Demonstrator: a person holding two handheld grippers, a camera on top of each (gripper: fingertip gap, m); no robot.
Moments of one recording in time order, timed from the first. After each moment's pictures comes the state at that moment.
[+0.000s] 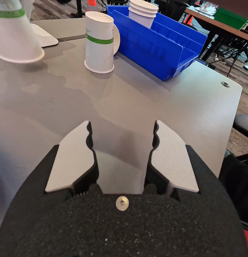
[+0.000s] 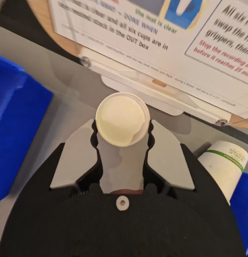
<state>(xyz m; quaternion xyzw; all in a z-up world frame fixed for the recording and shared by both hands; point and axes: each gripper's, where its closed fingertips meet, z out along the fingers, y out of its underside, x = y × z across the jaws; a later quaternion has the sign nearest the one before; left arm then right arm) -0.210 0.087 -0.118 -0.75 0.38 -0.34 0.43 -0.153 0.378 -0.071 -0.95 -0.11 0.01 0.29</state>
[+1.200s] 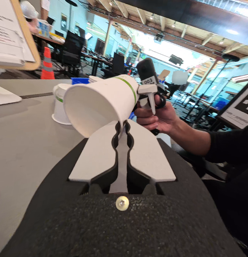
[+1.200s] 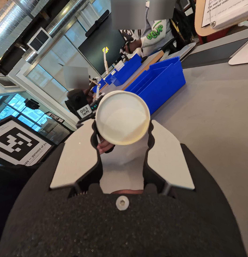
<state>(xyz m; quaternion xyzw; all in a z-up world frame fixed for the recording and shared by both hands) -0.210 0.083 -0.026 -0.60 0.36 -0.56 0.45 -0.146 0.103 -0.020 -0.70 -0.13 0.54 0.45</state>
